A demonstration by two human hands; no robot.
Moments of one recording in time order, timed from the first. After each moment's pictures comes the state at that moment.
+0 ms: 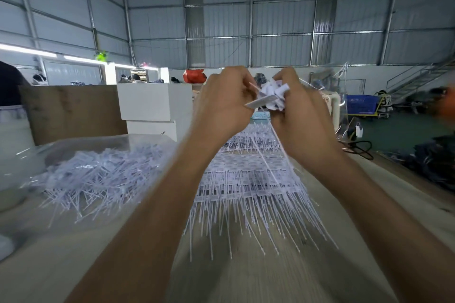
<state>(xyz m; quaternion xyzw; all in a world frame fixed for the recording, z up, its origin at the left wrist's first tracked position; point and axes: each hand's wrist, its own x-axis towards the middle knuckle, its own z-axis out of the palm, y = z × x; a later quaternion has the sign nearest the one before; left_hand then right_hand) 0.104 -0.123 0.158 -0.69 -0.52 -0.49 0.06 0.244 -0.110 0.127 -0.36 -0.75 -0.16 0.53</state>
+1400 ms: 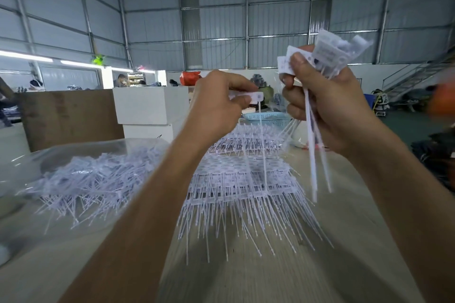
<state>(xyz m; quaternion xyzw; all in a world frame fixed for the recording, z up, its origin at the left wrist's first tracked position) 0.099 -0.120 0.157 -0.72 -0.45 -0.53 0.01 0.277 -0.122 0.157 -0.13 -0.63 0.43 0.63</state>
